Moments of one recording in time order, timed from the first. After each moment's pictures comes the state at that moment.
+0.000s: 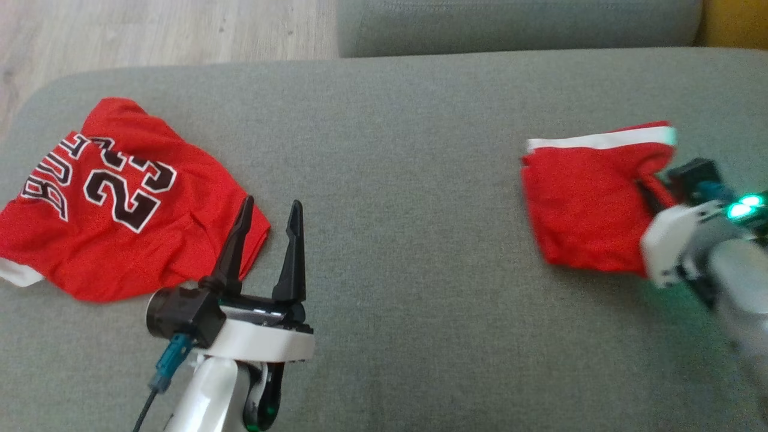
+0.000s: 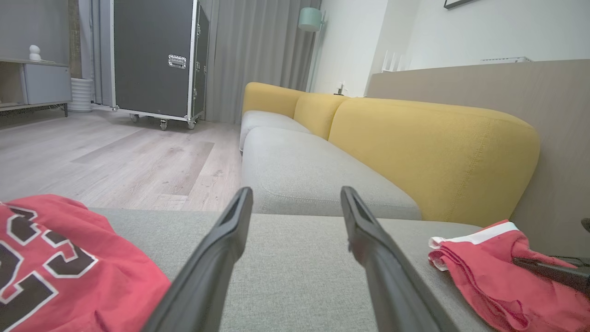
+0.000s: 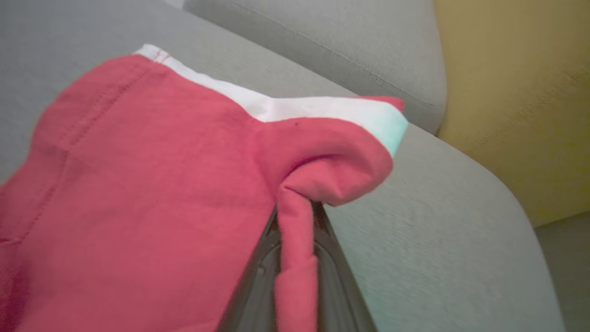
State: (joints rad) left arm -0.18 0.05 -0.29 0.18 -0.29 -0.05 -0.25; right arm -0.71 -0.36 0.52 1.08 0.19 0.13 -0.12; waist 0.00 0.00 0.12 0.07
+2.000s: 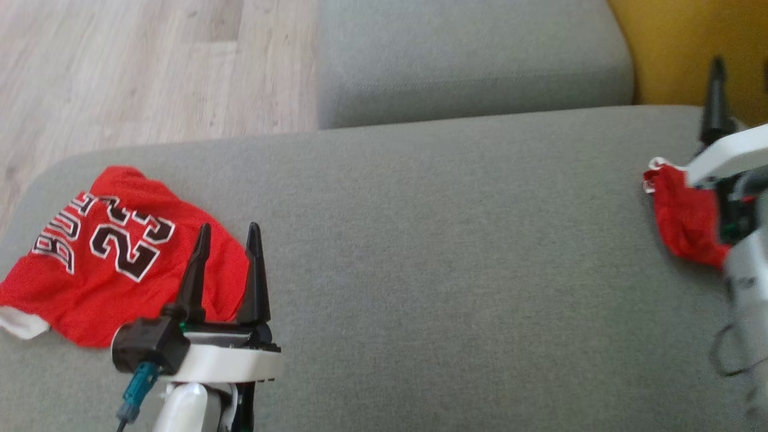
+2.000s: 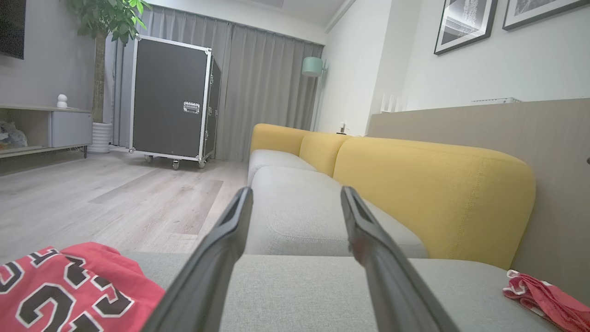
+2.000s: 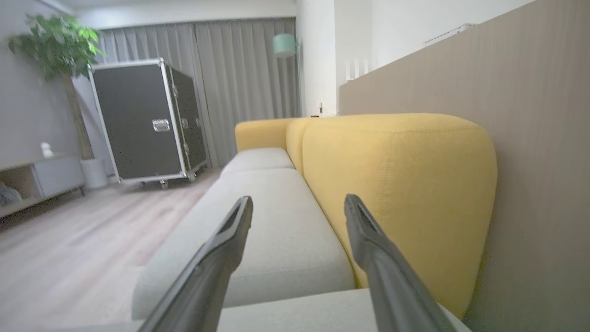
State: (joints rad) left arm -0.09 0.05 -0.17 0.15 -0.27 -0.06 -0.26; right arm -0.75 -0.28 -0.04 0.91 0.20 0.13 -0.25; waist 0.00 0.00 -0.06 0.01
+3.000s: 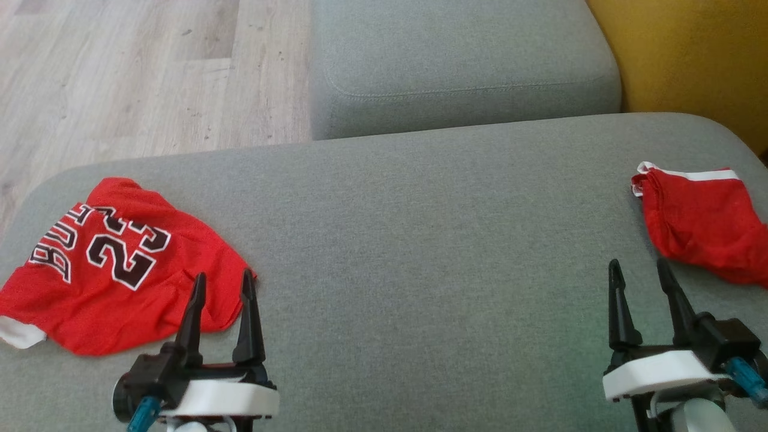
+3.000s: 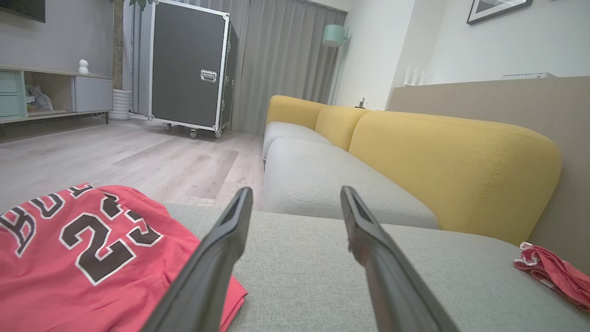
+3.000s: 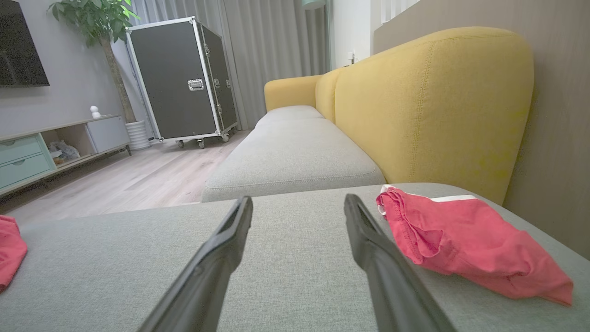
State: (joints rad) left arm 0.01 0.05 -0.17 0.19 -0.30 -0.02 -0.26; right arm 0.01 -0.04 -0.05 0.27 0.11 0.13 -0.25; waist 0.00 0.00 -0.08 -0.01
